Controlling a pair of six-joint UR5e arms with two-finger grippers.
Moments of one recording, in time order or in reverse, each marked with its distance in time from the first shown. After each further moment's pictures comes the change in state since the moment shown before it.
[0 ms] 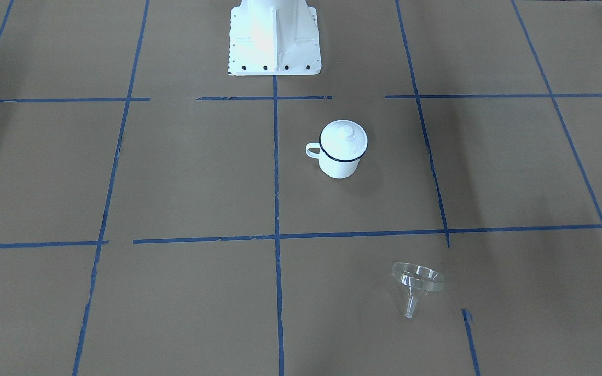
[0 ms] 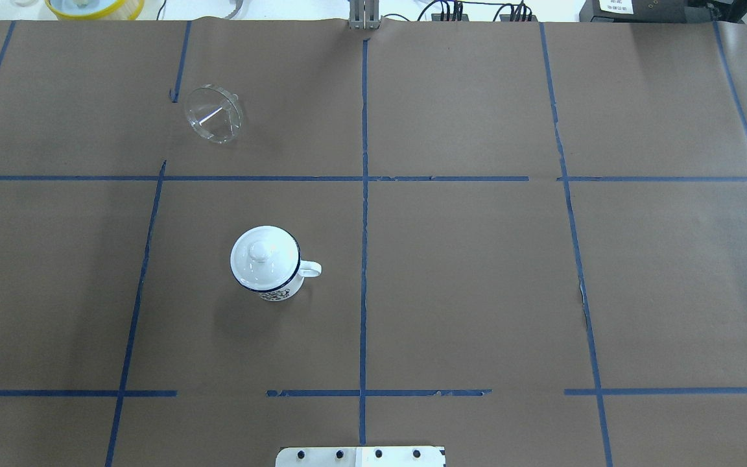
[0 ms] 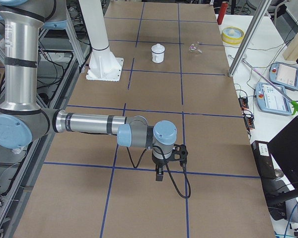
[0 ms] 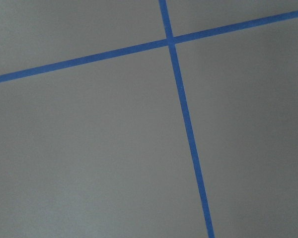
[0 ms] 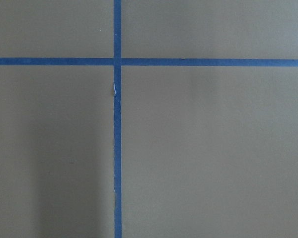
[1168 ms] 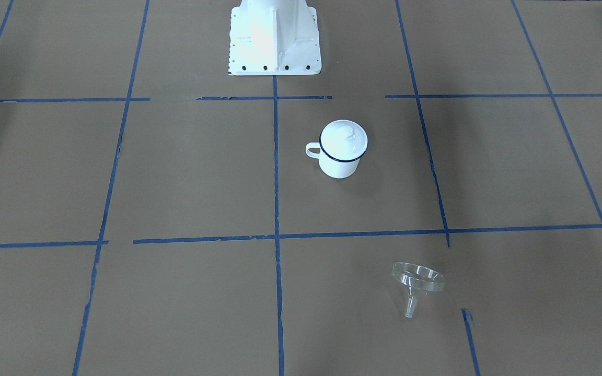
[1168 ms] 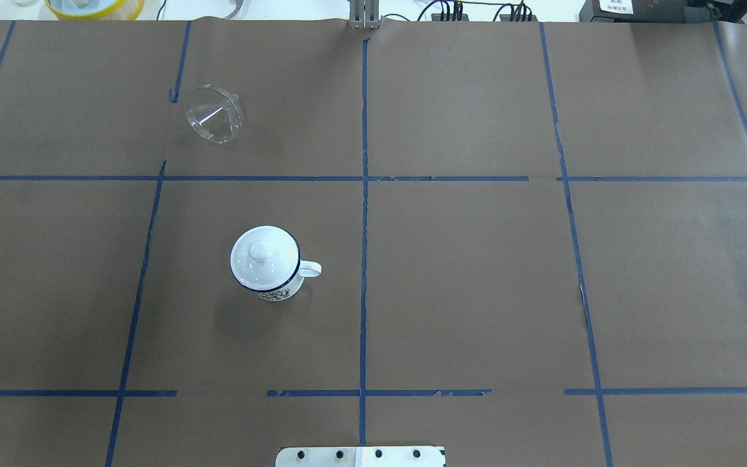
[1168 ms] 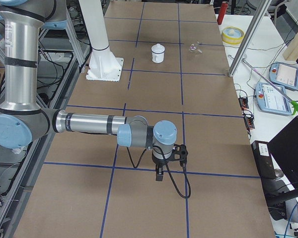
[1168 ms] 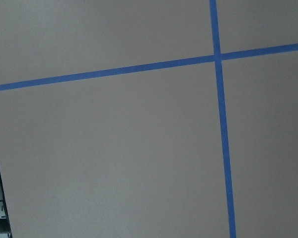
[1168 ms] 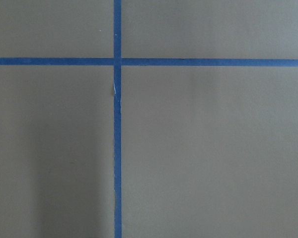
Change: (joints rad) left arm 0.003 -0.034 -0.035 -0.007 0.103 -0.170; right arm 0.000 0.000 0.000 0.000 0.000 0.000
